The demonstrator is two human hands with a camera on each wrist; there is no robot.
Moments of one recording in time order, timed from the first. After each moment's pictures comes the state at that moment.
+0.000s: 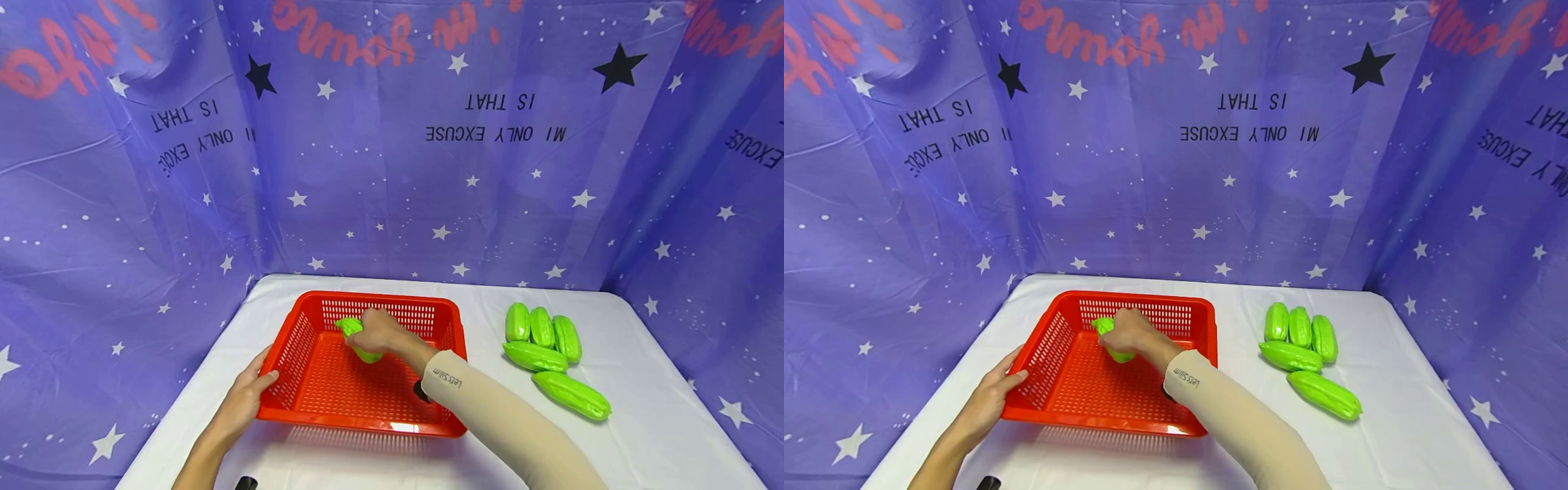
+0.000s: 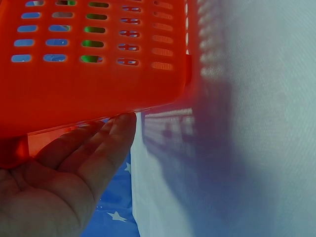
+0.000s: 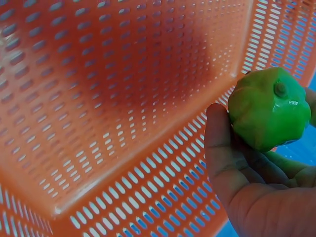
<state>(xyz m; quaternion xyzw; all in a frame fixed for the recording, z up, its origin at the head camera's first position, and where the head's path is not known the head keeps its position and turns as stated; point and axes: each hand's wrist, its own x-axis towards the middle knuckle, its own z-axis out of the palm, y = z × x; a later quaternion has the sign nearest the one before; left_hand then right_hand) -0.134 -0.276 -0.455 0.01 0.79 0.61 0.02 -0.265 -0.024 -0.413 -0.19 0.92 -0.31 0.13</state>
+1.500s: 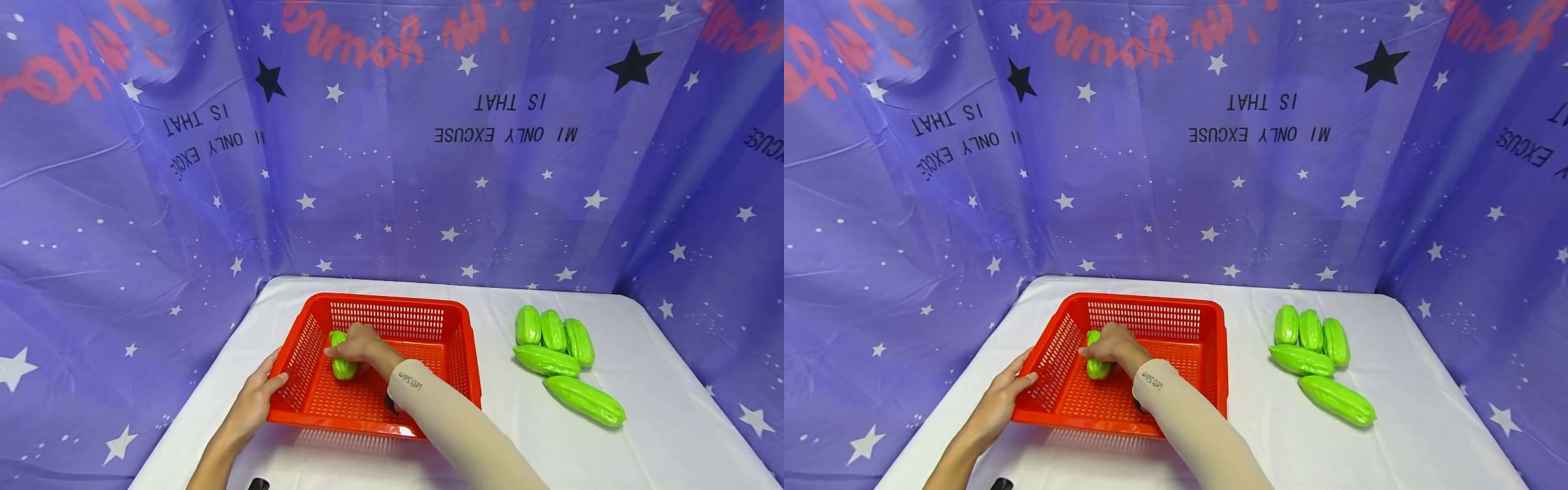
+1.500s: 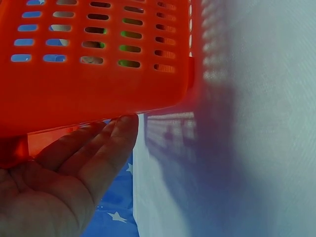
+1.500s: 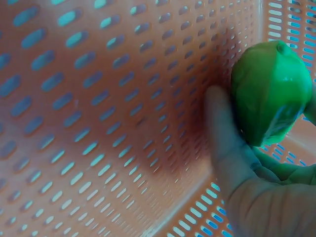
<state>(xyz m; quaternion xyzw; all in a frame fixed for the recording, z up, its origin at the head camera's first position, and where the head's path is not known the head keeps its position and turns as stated) -0.135 -0.275 -0.458 0.00 0.78 0.62 0.01 -0.271 -0.080 -0.455 -0.10 0.90 -0.37 0.19</state>
